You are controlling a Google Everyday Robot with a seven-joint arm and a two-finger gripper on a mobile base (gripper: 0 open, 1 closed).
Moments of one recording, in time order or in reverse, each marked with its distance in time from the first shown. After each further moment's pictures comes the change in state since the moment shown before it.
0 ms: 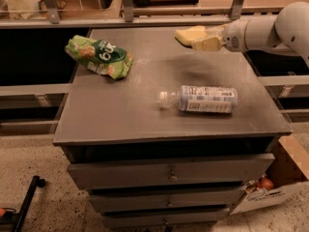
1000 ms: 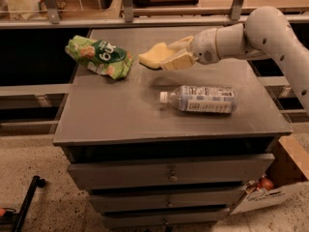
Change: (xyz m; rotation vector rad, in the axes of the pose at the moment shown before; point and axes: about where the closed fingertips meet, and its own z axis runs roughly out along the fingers) arm -0.010 0.126 0.038 -0.338 -0.014 -0.191
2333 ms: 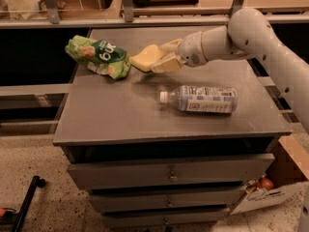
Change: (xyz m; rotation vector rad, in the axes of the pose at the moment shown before) arm 0.002 0.013 0.039 -0.051 0.038 -0.019
